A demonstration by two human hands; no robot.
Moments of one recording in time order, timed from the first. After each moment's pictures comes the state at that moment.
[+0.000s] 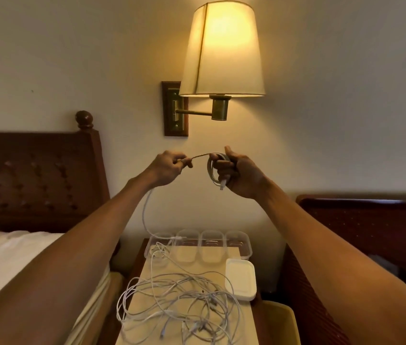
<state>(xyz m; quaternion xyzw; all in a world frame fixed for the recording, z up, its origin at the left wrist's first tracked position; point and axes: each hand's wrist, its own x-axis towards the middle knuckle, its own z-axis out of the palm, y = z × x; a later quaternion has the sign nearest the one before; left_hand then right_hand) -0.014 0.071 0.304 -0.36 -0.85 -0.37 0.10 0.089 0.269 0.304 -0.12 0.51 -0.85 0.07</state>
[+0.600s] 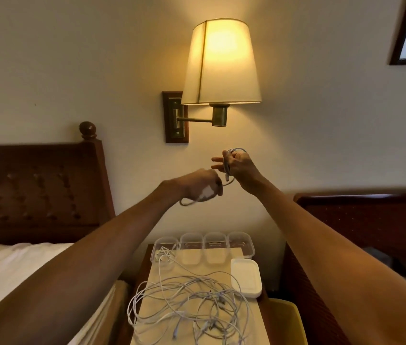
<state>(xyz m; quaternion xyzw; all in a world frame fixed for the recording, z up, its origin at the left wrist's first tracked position) 0.048 0.097 0.319 -0.49 -0.86 -0.14 -0.02 0.079 0.251 0.309 -0.03 0.74 -0.64 -0.20</state>
